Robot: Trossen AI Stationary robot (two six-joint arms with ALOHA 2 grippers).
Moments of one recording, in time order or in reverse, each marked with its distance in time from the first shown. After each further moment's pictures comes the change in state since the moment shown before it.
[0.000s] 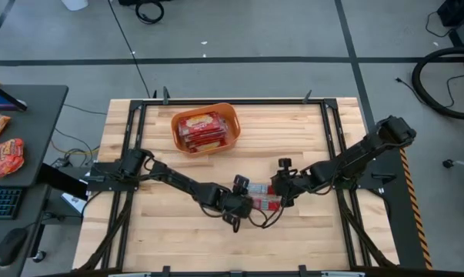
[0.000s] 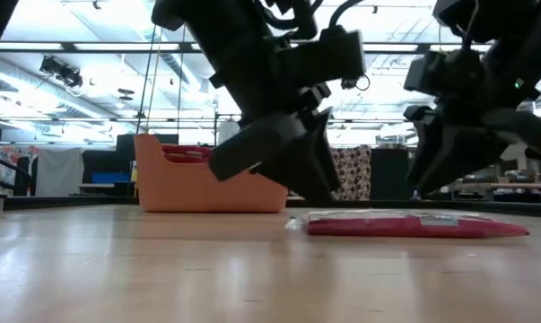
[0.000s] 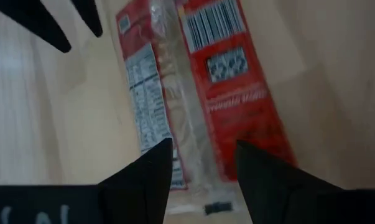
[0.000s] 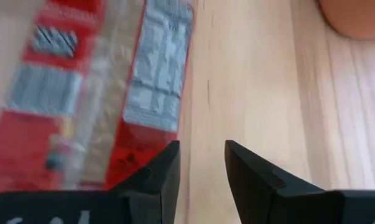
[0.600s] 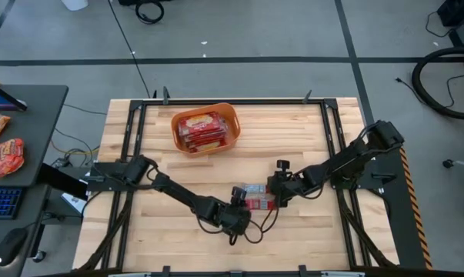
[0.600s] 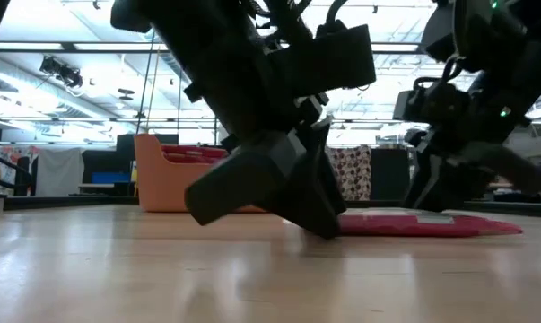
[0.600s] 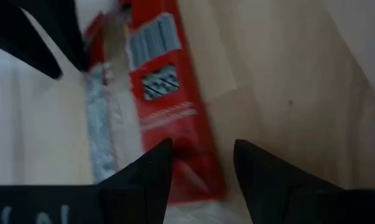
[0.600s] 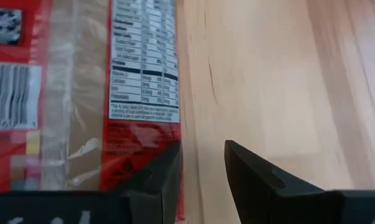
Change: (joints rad) left arm -0.082 0.072 0.004 0.056 -0.076 -0.121; right arm -0.021 0.150 0.002 0.081 0.000 0.136
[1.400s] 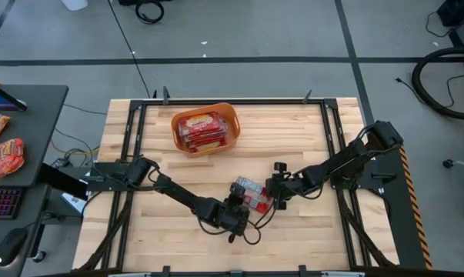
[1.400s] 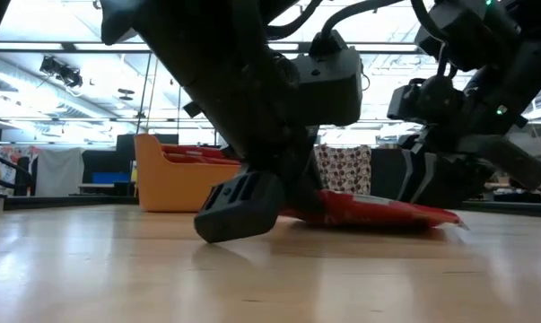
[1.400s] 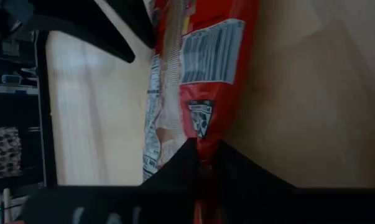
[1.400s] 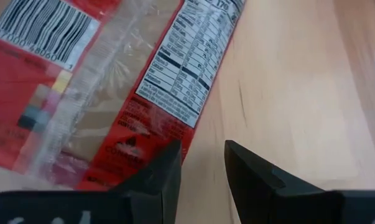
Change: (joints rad) left arm -0.008 0.020 -0.003 -0.038 -0.258 0.135; right arm 0.000 0.022 -0.001 0.100 -0.073 -0.014
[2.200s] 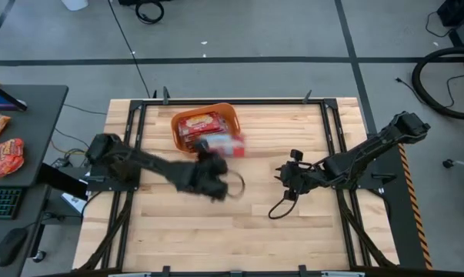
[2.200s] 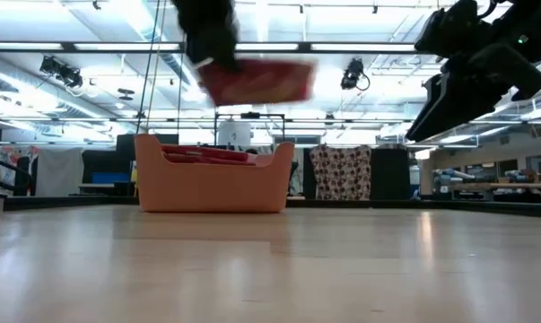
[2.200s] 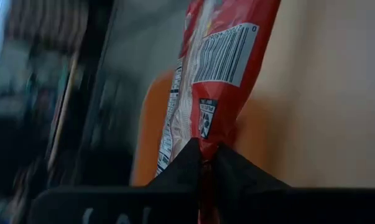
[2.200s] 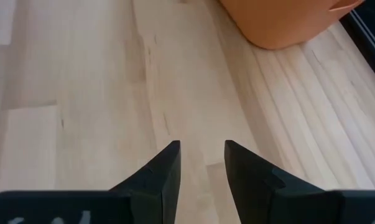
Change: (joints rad) left arm 0.104 -0.446 0.001 -0.670 -0.266 -0.505; right arm 0.051 -0.414 -0.001 -0.304 0.197 0.093
